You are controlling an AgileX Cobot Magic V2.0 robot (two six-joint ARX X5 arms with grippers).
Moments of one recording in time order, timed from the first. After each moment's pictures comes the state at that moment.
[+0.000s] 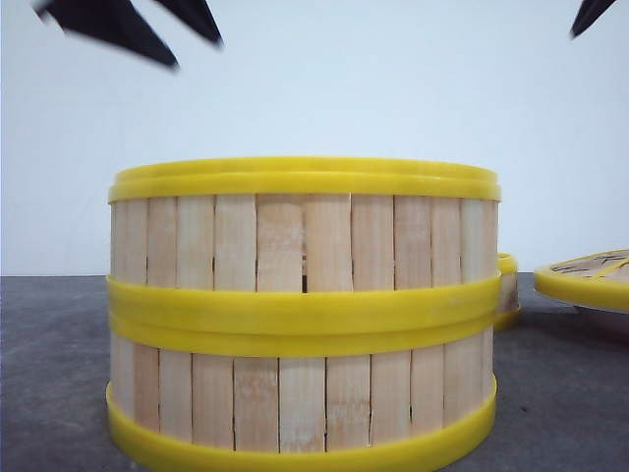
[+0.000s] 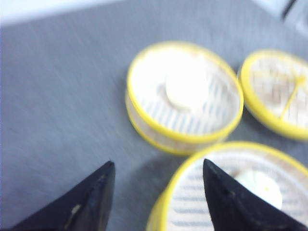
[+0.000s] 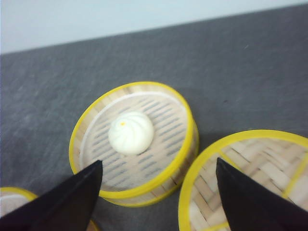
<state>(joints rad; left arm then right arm) -0.45 1.13 1.16 -0.48 0.18 -0.02 0.04 1.04 0.99 -0.45 -0.29 0.24</state>
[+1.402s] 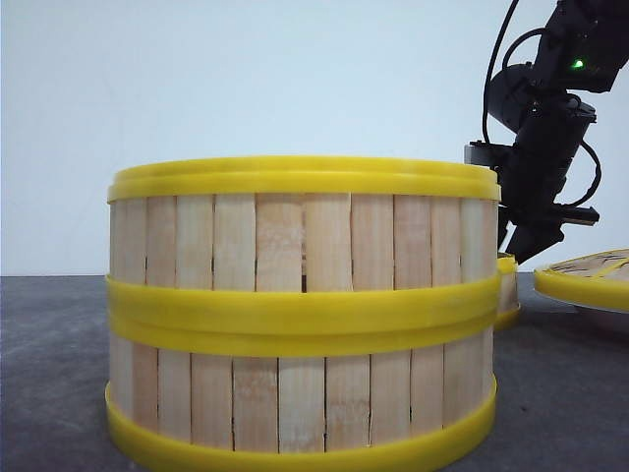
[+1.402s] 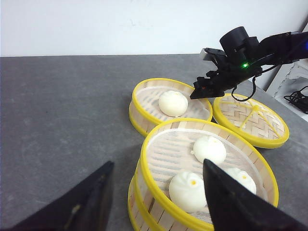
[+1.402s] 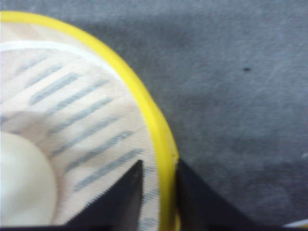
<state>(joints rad) -0.45 0.34 0.81 -0.71 0.16 -0.18 0.15 1.94 1.41 -0.38 -0.05 0.22</state>
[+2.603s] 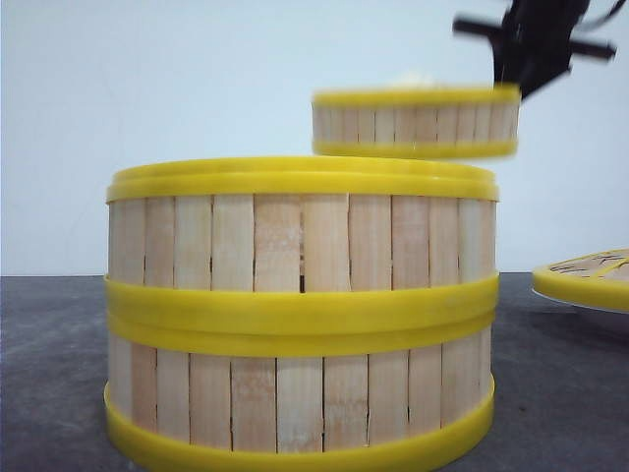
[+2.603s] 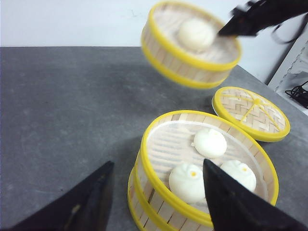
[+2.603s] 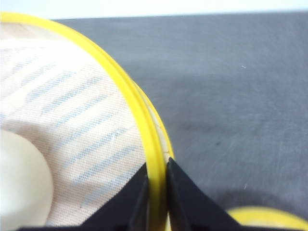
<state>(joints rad) -0.45 0.34 0.81 -0.75 0.16 -0.19 0.17 1.64 1.65 -0.69 -0.10 0.19</state>
